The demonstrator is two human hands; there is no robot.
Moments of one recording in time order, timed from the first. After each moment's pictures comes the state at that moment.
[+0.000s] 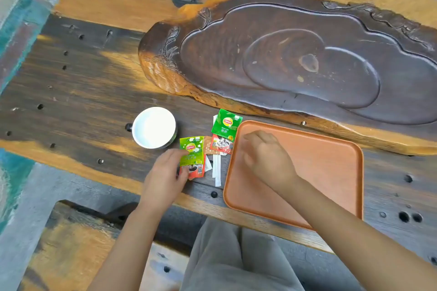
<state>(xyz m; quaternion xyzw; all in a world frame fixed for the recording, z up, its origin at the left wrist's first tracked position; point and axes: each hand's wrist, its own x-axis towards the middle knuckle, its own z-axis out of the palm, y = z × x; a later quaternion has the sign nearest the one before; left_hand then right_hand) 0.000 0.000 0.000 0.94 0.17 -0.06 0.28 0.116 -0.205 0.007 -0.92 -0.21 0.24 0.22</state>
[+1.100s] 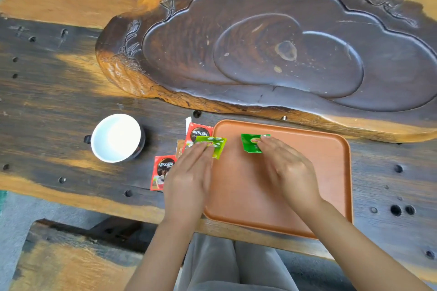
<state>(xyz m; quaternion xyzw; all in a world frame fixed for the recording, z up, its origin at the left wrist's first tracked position) 0.047 -0.095 -0.012 0.97 0.07 0.13 0.20 0.111 -0.287 -0.038 -0.94 -0.24 -0.05 0.24</state>
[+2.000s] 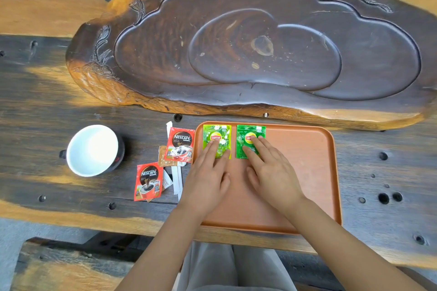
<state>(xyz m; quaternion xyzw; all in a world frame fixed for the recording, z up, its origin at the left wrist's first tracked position) 0.066 -0.129 -0.061 0.97 -0.03 -0.12 0.19 0.102 -0.298 -0.069 -0.96 -0.21 0.13 0.13</state>
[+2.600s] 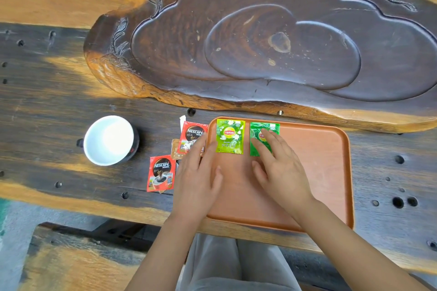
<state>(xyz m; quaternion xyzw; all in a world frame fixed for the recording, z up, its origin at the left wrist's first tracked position) 0.049 -0.104 -0.030 0.97 0.08 -0.04 0.25 0.101 -0.281 -0.047 -0.96 -0.19 0.08 0.17</state>
